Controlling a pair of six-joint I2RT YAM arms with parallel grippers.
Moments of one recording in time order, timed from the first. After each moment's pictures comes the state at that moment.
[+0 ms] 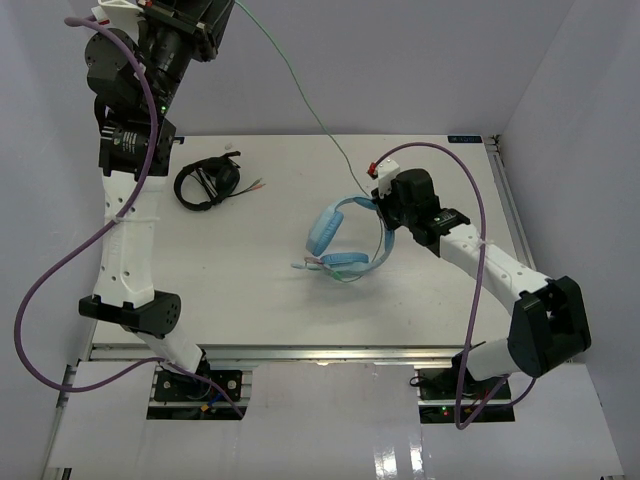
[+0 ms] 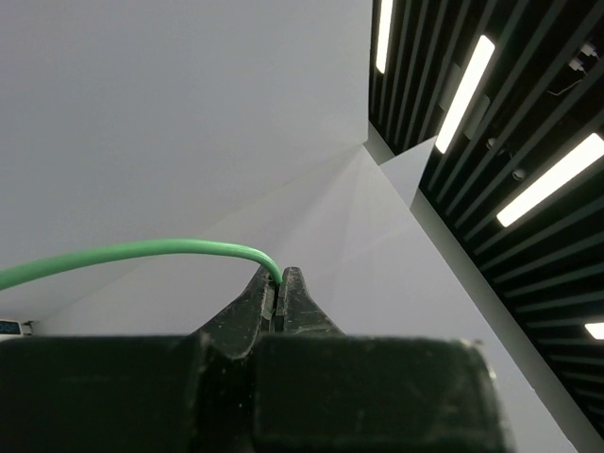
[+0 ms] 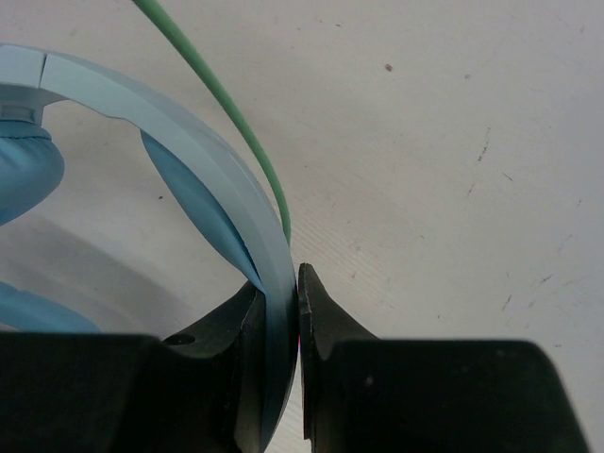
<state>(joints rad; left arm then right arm) -0.23 1.66 2.36 -0.25 0.16 -1.31 0.50 1.41 1.04 -0.21 -0.02 -0.19</state>
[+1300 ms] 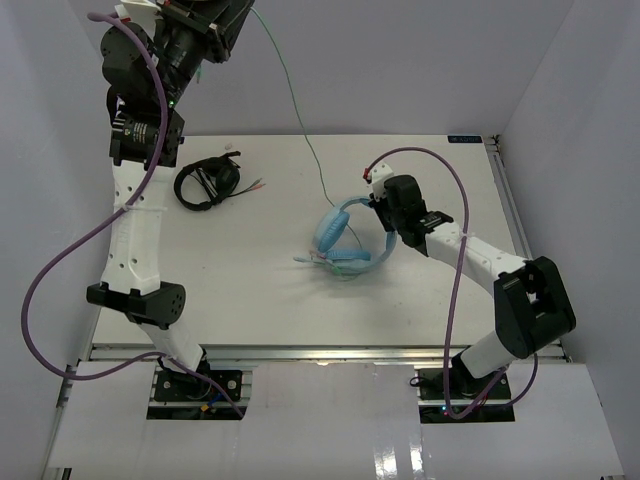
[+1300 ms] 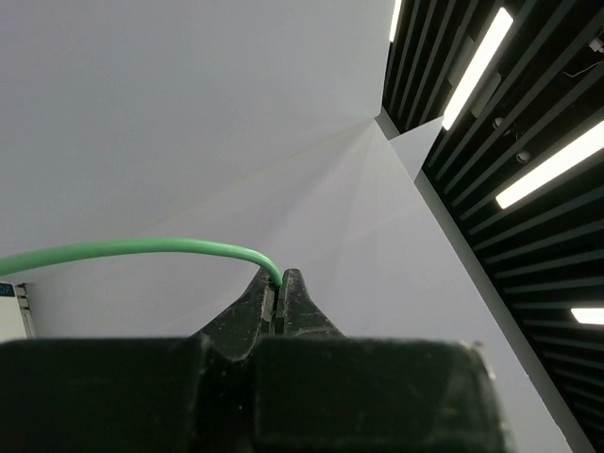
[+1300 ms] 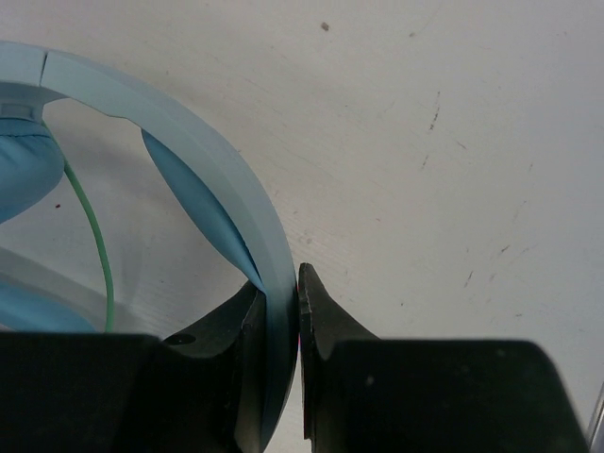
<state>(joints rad) -0.23 1.72 2.40 -0.27 0.25 -1.35 0.52 1.52 1.01 -0.11 0.18 -0.22</state>
